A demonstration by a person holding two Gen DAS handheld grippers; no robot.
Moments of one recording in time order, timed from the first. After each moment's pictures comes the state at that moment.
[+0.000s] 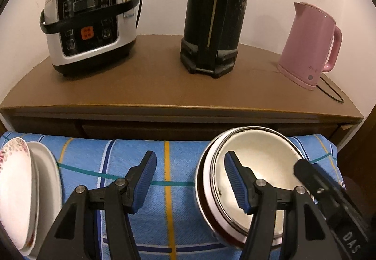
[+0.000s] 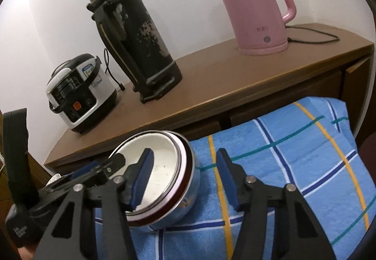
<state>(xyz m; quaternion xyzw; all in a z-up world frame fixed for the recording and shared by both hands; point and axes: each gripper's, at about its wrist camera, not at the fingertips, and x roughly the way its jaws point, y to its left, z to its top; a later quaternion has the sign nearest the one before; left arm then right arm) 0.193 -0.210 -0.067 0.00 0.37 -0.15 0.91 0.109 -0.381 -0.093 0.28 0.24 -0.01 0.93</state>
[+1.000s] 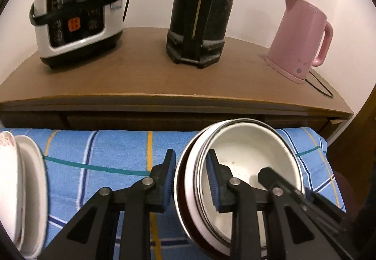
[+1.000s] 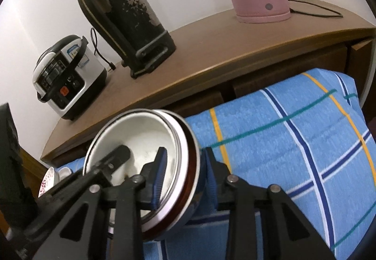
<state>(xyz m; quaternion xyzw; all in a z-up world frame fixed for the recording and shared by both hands) 0.183 -0.214 -0.074 -0.01 0.39 -0.19 0.90 0.126 -0.370 -0.109 0.30 0.31 -0.01 0.90</state>
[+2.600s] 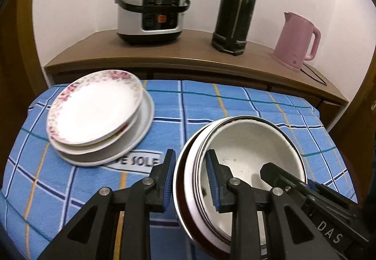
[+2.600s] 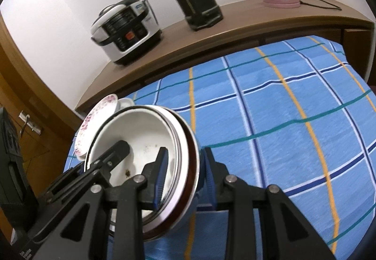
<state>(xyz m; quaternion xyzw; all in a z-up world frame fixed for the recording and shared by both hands) 0.034 -0.064 -0.057 -0.01 0.38 -0.15 0.91 -0.006 -0.236 -0.084 0.27 0.34 0.06 0.90</state>
